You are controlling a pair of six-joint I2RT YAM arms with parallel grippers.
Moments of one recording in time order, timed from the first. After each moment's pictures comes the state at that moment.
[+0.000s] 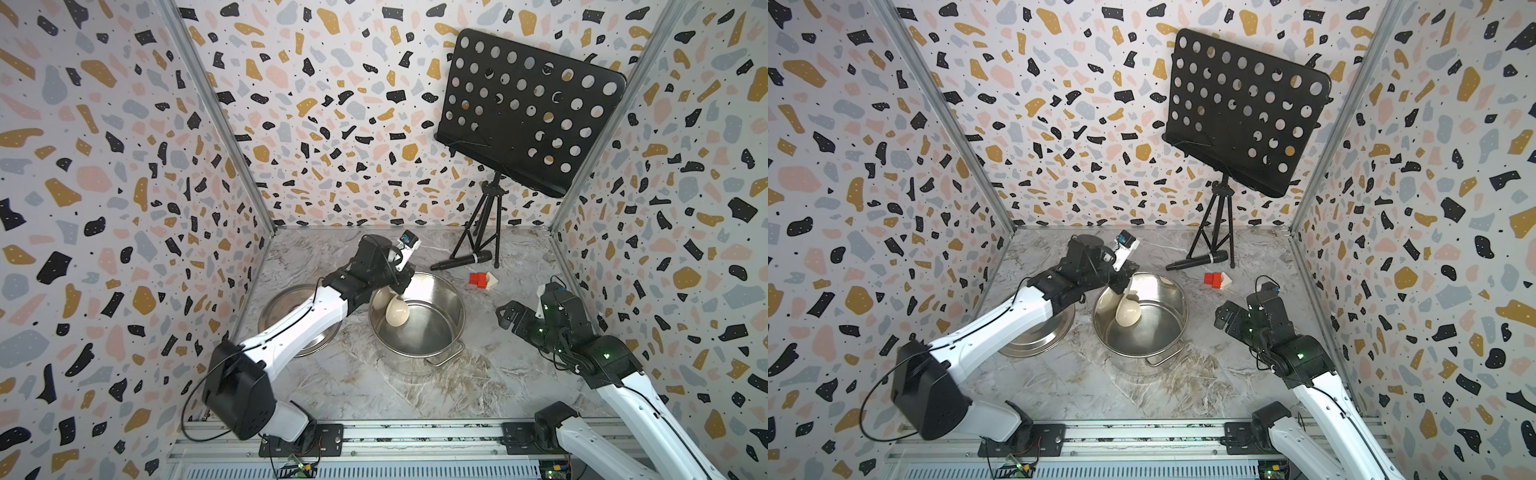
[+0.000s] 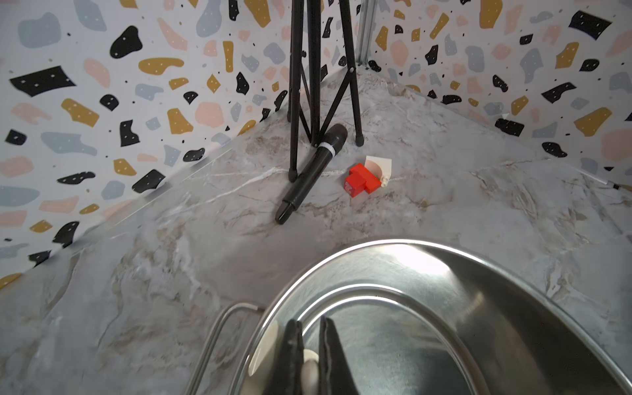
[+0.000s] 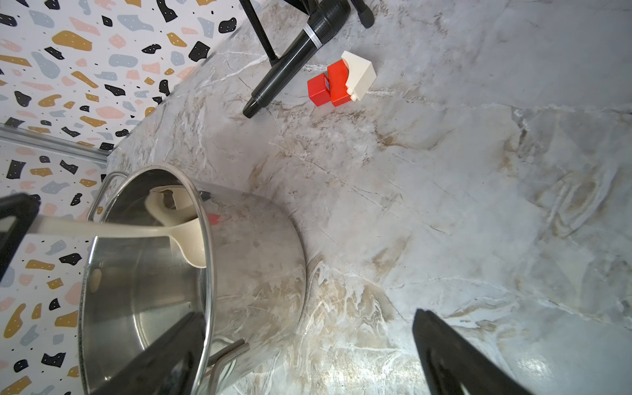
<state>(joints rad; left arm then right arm) -0.61 1.53 1.29 -0.28 0.19 0.11 0.42 0.75 0.89 -0.89 0.04 0.80</state>
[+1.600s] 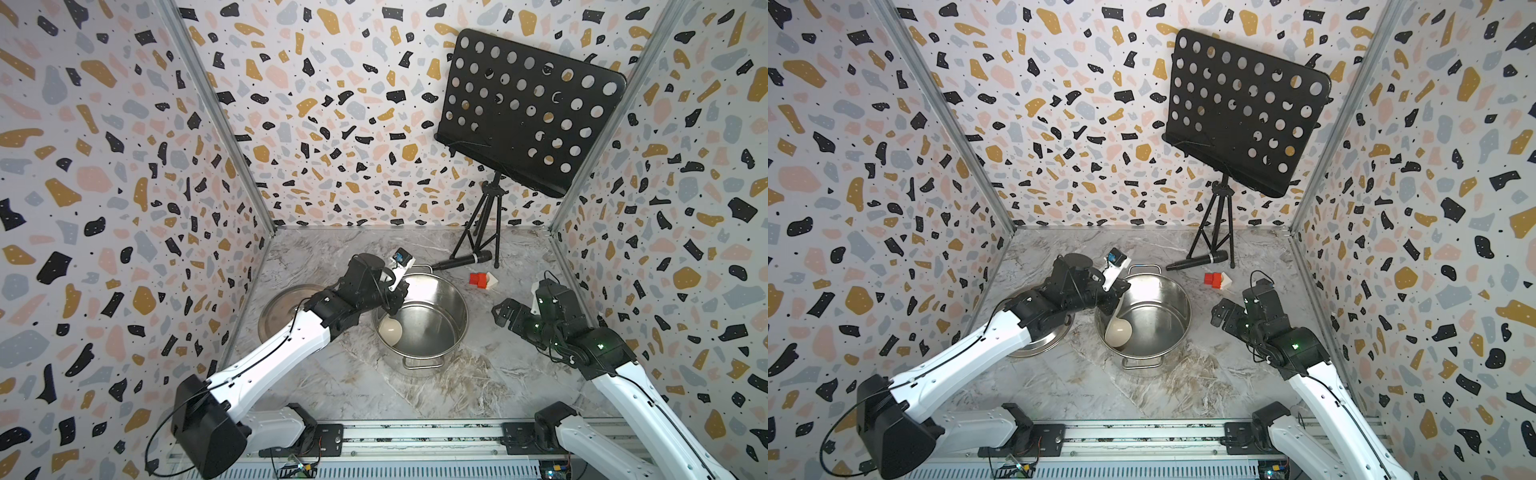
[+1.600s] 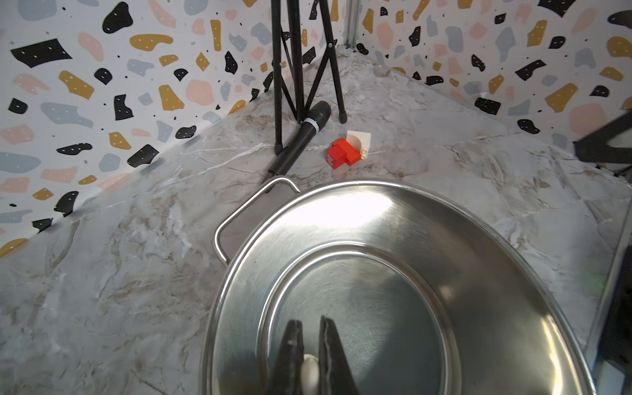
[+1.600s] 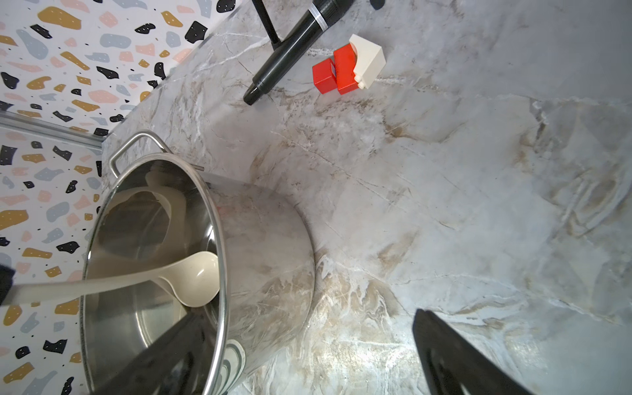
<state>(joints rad) -0.67 1.30 1.13 -0.39 0.11 0.09 0.42 0.81 0.92 -0.90 0.00 0.79</state>
